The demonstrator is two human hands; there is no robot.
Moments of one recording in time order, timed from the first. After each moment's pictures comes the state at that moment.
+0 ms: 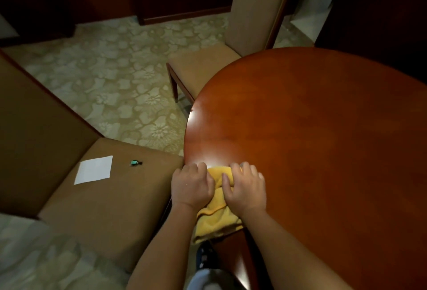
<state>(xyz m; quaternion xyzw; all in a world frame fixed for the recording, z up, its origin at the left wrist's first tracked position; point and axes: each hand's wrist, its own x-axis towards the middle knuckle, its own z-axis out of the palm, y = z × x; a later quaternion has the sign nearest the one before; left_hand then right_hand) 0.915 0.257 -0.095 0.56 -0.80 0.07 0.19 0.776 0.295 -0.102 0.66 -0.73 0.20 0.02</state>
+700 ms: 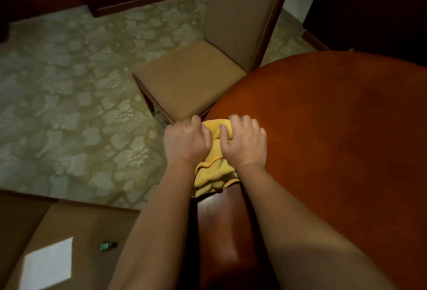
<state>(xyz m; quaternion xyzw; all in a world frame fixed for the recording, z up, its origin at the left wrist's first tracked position) 0.850 -0.089 -0.107 0.53 -0.80 0.11 0.26 0.727 -0.034 -0.108 0.57 -0.79 0.23 0.07</state>
